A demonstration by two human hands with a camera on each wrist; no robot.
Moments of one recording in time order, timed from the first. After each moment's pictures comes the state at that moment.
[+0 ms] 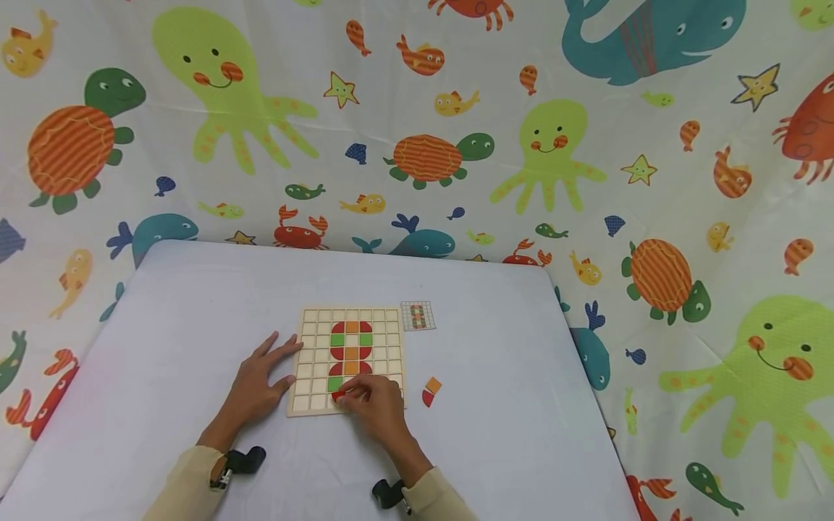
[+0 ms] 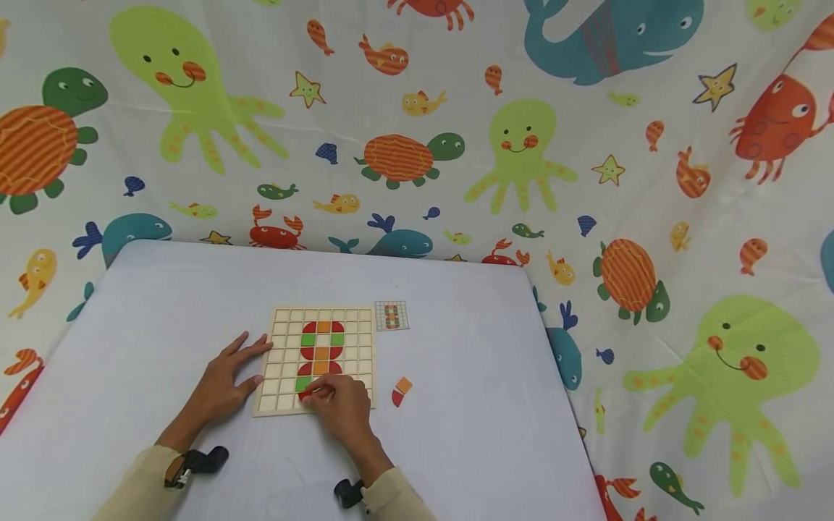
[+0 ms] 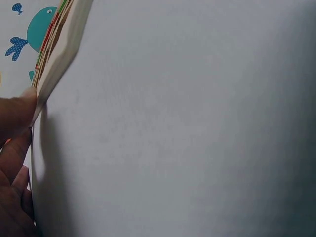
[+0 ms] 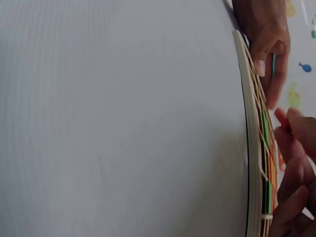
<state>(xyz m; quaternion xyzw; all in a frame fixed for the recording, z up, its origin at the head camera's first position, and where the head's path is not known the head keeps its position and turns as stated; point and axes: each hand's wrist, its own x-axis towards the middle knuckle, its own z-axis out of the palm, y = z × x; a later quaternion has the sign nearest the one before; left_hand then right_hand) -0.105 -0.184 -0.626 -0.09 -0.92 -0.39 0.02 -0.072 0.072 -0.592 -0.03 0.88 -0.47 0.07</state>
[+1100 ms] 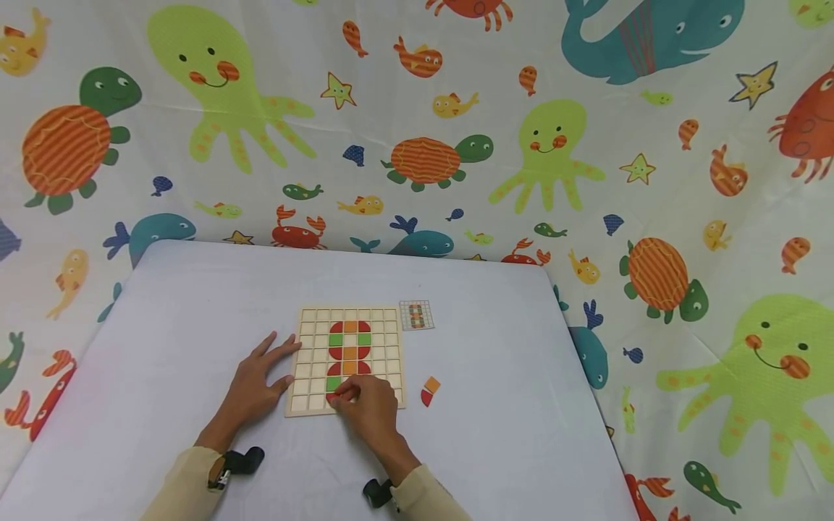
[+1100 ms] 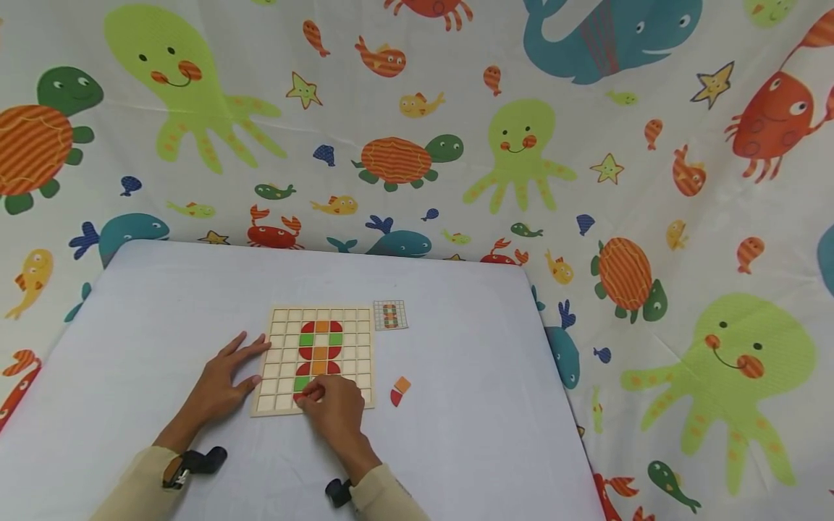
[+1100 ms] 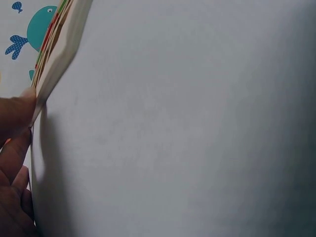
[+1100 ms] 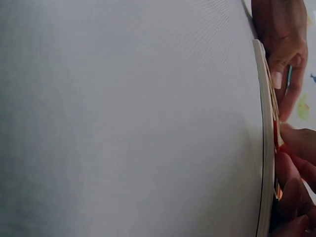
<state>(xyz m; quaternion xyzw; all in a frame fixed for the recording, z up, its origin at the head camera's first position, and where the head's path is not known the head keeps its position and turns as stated) -0.104 -0.182 -0.617 -0.09 -0.92 -0.38 0.02 -0.071 0.055 -0.596 -0.02 0.92 -0.40 0.03</state>
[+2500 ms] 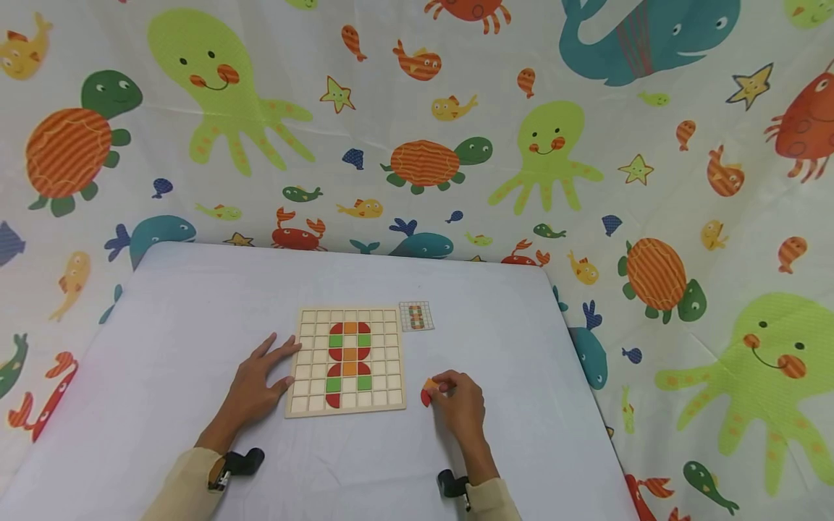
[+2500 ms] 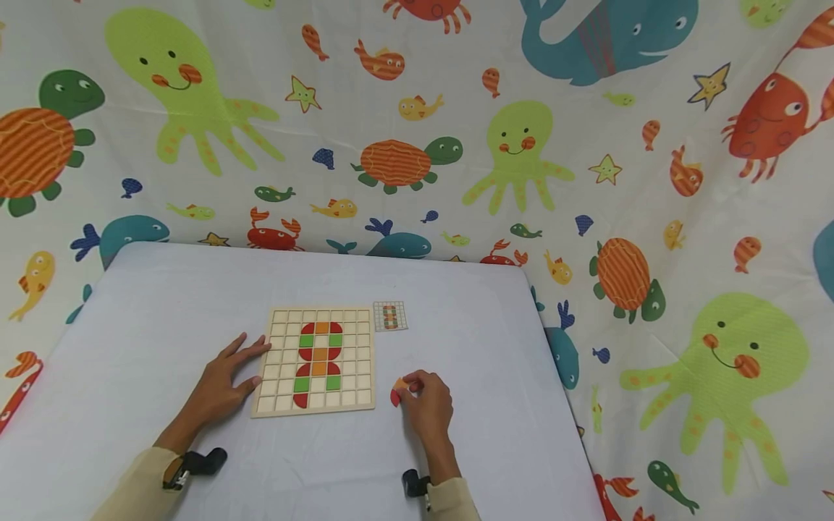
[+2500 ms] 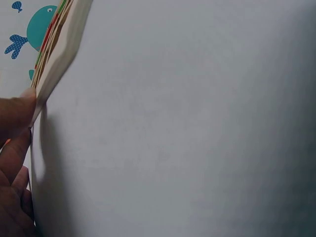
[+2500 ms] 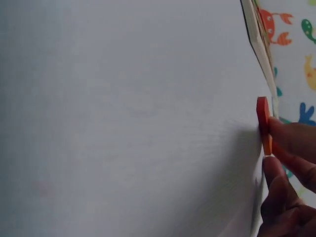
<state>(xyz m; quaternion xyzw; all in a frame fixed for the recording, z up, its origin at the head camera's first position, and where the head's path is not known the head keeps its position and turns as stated) -0.105 -0.183 -0.625 -0.09 -0.92 -0.38 0.03 -0.074 0.201 -0.596 0.14 0.93 -0.35 -0.02</state>
